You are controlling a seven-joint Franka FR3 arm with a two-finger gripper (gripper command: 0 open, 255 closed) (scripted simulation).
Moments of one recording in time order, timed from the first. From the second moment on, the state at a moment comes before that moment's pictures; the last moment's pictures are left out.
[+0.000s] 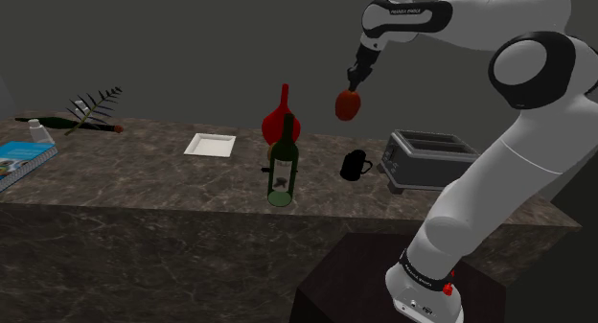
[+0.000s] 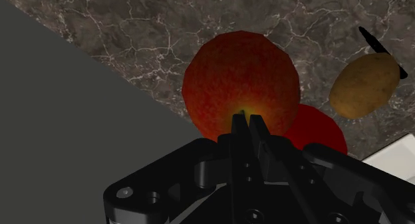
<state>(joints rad) -0.04 -0.19 -0.44 -1.87 -0.05 1.92 -0.33</state>
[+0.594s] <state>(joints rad) 0.04 -0.10 -0.33 -1.78 -0.04 1.91 -0.14</state>
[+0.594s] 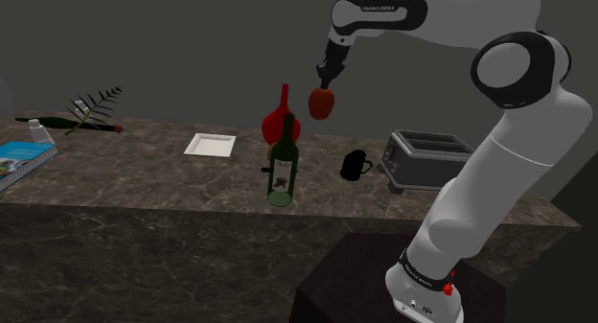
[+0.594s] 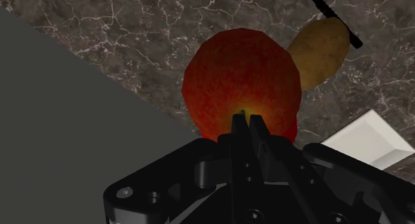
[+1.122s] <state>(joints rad) 0.11 0.03 -0.24 -1.63 -0.04 1.88 0.02</state>
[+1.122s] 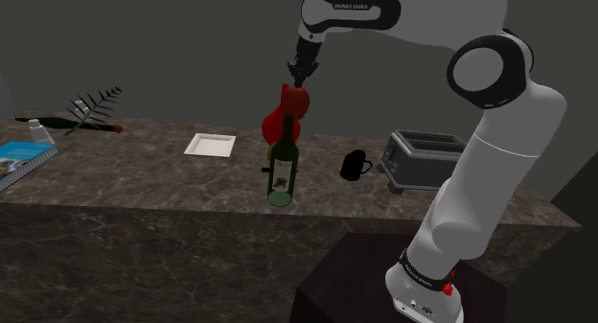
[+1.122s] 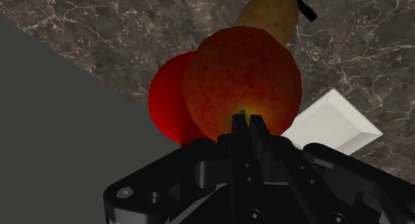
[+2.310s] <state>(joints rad) 0.24 0.47 -0.15 -1.06 -0.03 1.73 0.26</state>
